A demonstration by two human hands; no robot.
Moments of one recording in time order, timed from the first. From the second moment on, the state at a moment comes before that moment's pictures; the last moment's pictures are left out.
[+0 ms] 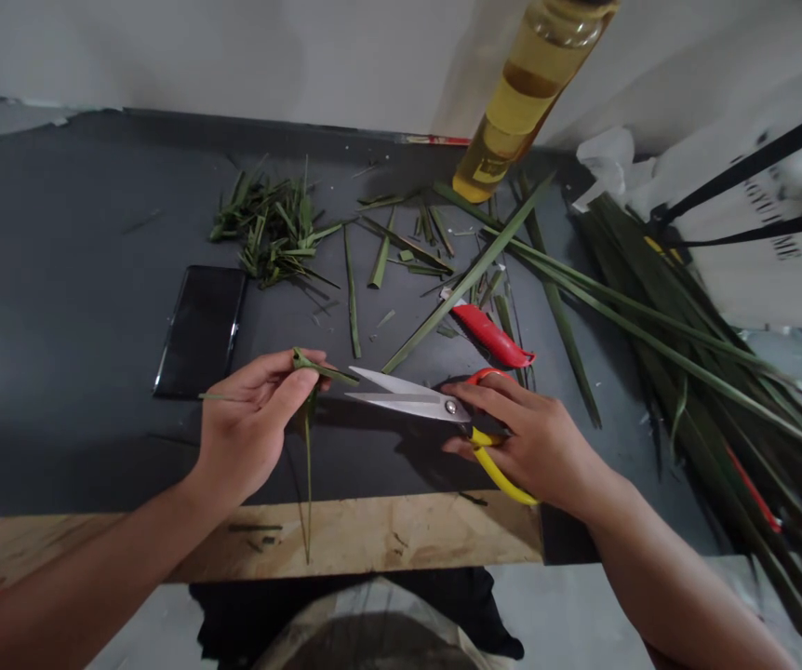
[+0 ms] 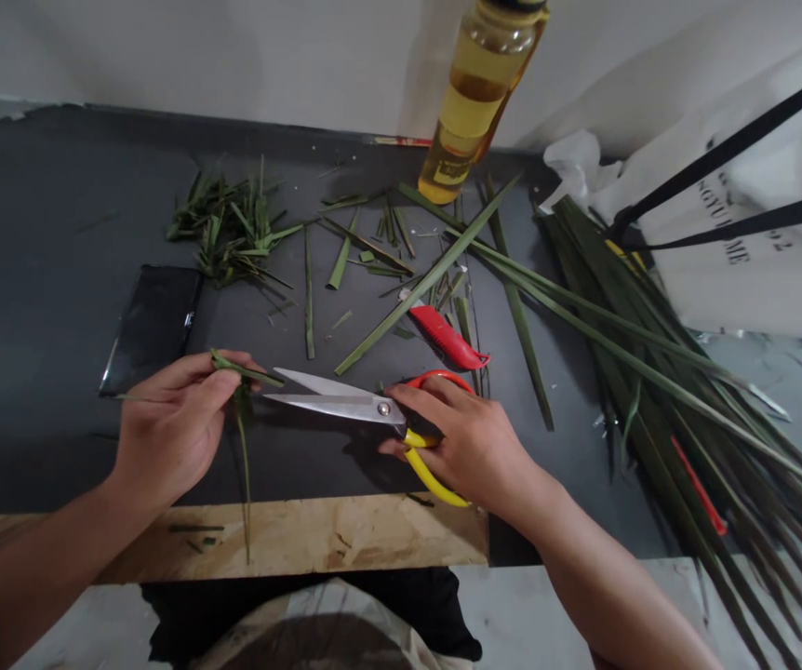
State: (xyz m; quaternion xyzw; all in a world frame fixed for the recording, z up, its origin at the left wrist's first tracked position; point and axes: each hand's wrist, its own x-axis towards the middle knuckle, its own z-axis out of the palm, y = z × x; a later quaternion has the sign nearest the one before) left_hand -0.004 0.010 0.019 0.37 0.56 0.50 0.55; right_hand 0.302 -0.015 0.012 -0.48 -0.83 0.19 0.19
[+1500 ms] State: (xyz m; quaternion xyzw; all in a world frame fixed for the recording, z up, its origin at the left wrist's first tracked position) left_hand -0.005 0.005 0.010 0.45 0.57 0.44 0.52; right_hand 0.293 -0.017 0.010 -0.47 -0.83 0.22 0.20
